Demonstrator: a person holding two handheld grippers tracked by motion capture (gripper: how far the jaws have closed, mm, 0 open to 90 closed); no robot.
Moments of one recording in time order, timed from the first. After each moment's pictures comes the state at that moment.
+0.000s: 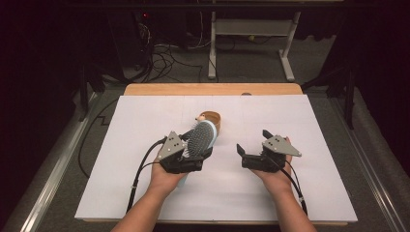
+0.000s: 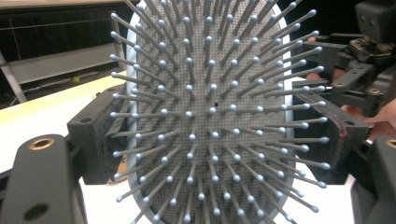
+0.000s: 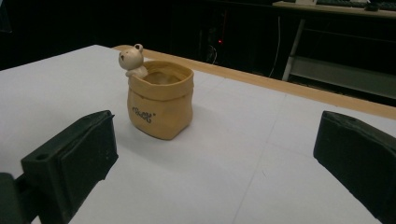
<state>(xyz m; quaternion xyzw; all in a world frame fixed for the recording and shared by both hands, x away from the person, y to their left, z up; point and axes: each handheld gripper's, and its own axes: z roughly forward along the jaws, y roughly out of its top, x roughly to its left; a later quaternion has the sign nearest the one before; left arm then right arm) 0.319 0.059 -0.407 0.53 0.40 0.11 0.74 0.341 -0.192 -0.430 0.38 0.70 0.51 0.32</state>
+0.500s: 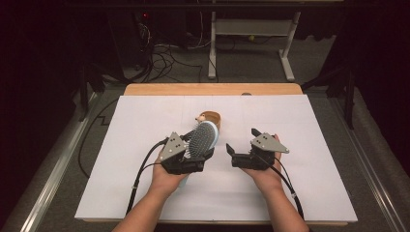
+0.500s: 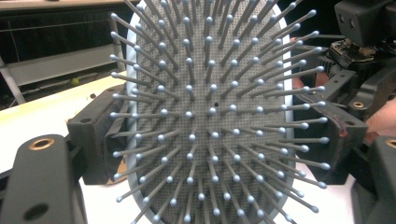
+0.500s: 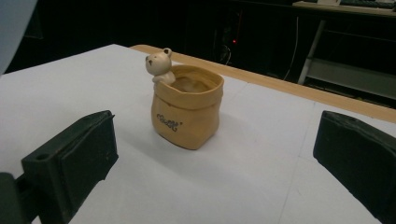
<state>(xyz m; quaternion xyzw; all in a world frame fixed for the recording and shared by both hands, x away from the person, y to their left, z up) 0.317 0.056 -0.406 0.53 0.40 0.11 0.74 0.344 -0.169 -0.429 0.37 0.71 0.52 0.30</state>
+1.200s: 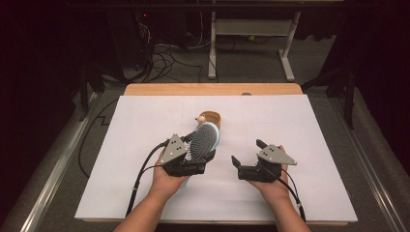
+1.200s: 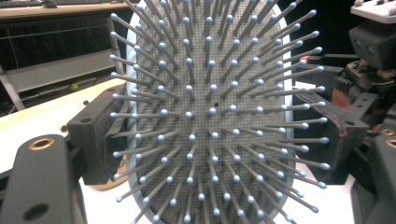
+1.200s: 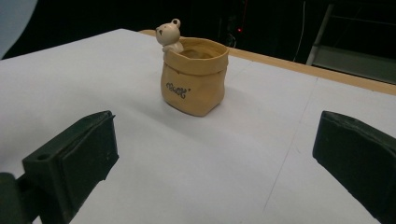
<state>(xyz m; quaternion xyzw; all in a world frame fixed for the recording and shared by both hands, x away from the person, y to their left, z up) 0.310 0.054 -0.405 0.53 0.39 0.12 0.74 0.316 -0.188 -0.441 0.37 0.72 0.51 0.29</state>
